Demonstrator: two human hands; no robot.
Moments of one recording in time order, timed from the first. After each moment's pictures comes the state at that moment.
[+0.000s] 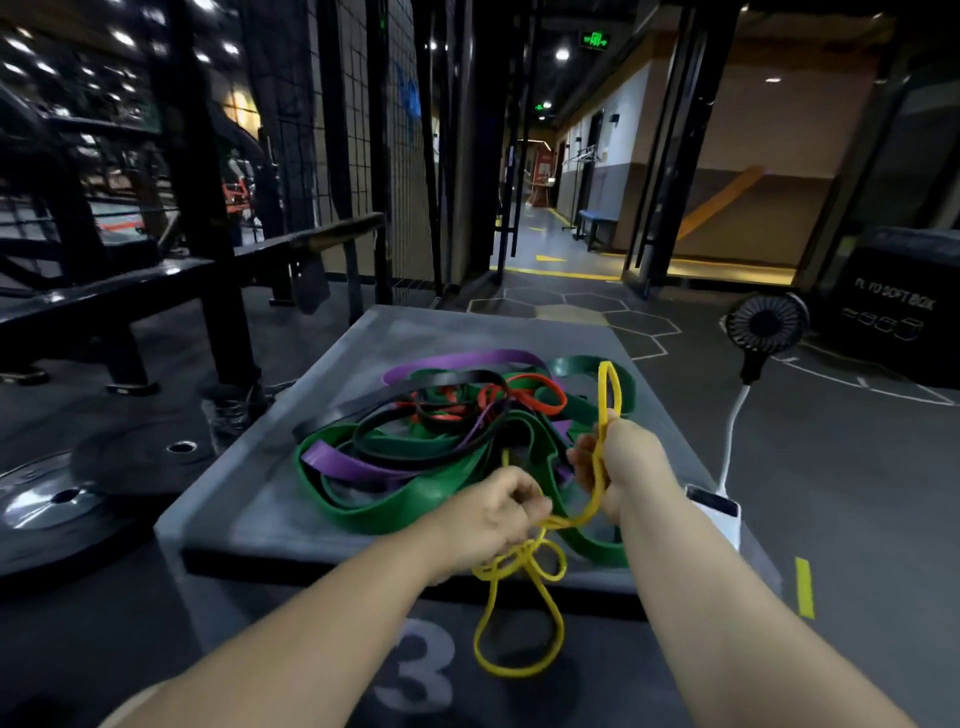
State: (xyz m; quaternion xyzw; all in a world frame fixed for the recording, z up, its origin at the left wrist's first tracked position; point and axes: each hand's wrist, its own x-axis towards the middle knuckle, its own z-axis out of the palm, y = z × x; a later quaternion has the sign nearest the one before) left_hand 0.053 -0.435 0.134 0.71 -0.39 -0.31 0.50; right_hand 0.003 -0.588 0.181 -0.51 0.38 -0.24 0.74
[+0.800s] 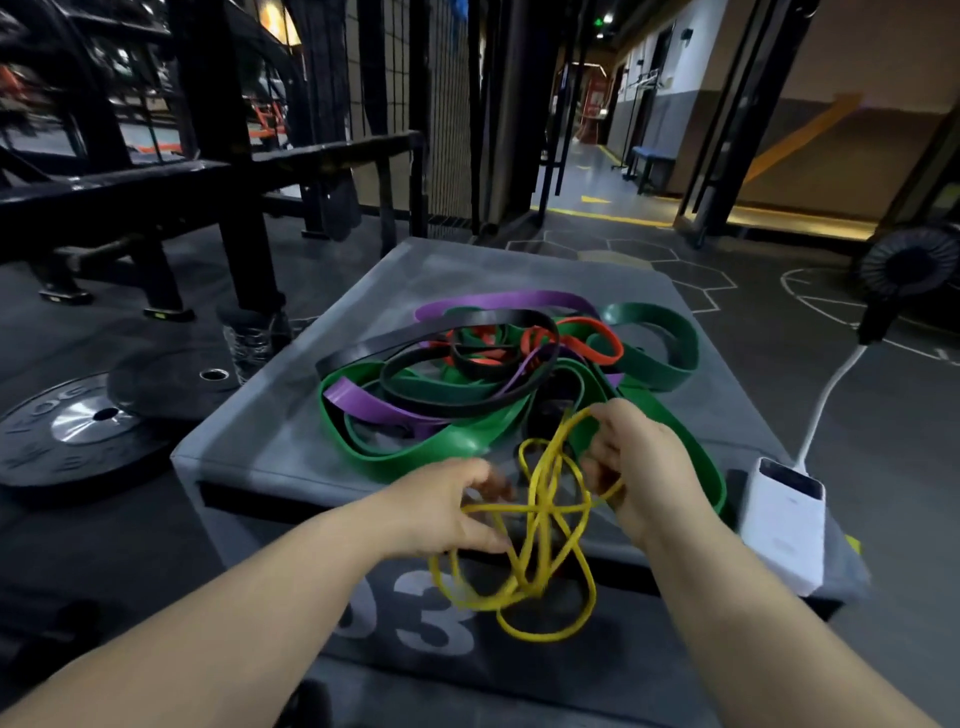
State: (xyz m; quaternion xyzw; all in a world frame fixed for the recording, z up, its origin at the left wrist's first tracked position) left_hand 0.104 -0.391 0.093 0.83 -0.38 -0.25 0.32; right_hand 0.011 -0.562 0.131 -0.60 0.24 -0.20 0.74
